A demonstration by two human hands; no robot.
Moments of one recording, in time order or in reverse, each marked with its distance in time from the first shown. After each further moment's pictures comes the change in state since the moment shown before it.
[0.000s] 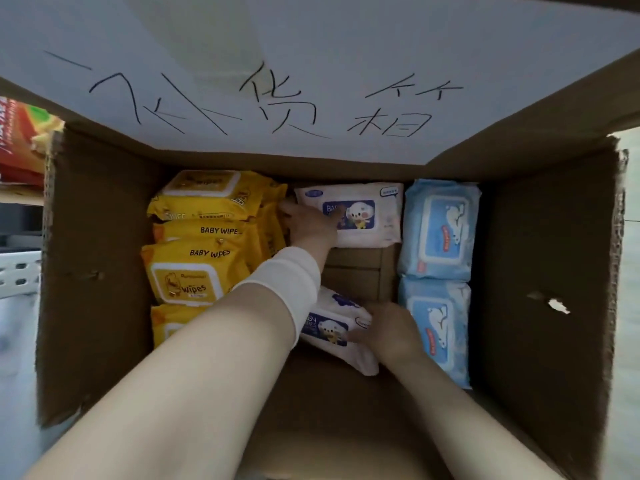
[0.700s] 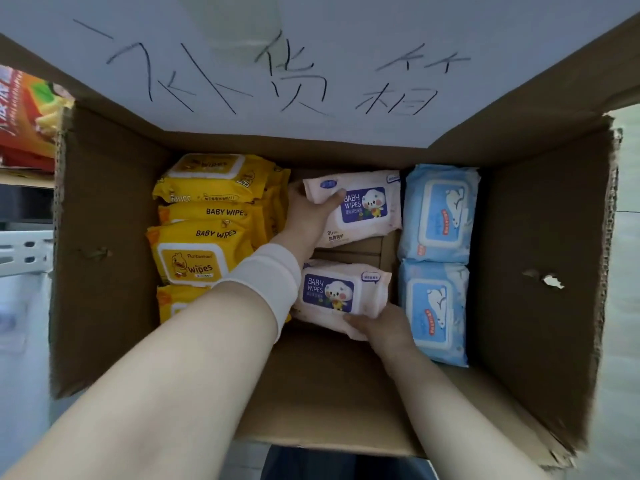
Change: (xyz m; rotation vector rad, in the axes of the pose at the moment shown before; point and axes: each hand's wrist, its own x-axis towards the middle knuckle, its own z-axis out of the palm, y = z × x) left_hand -0.017 -0.020 -0.020 -0.541 -0.210 0.128; right_hand -0.016 0.000 0.023 0.661 -0.010 0.329
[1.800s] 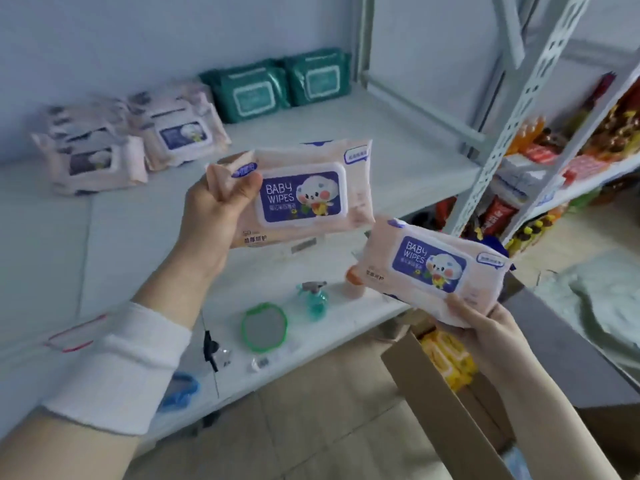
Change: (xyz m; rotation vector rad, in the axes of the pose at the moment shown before) left_hand -0.782 -0.082 -0.477 -0.742 1.013 0.865; right_hand -0.593 -0.004 0.063 -0.036 -0.840 -0.875
